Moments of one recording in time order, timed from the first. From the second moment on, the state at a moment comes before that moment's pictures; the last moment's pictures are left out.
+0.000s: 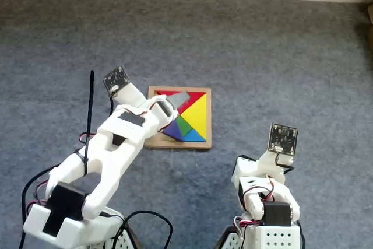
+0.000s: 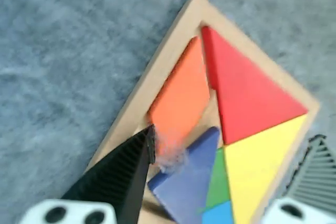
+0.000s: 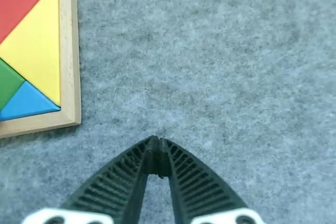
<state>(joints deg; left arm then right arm) 13.3 -7.6 50.0 25.8 60.4 -5.4 -103.9 95.7 65.5 -8.8</state>
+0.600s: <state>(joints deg) 12.8 -13.8 50.0 21.6 60.8 -5.4 -103.9 95.7 65.5 -8.8</state>
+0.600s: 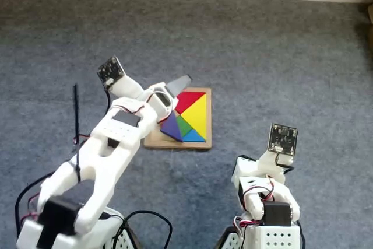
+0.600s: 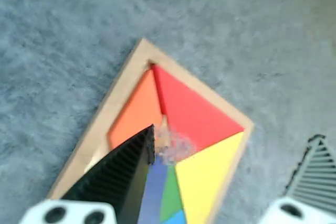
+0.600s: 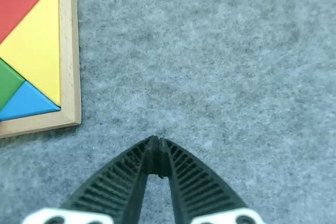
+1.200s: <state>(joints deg) 20.3 1.1 37.5 28.5 62.5 -5.4 -103.9 95.7 65.5 -8.8</state>
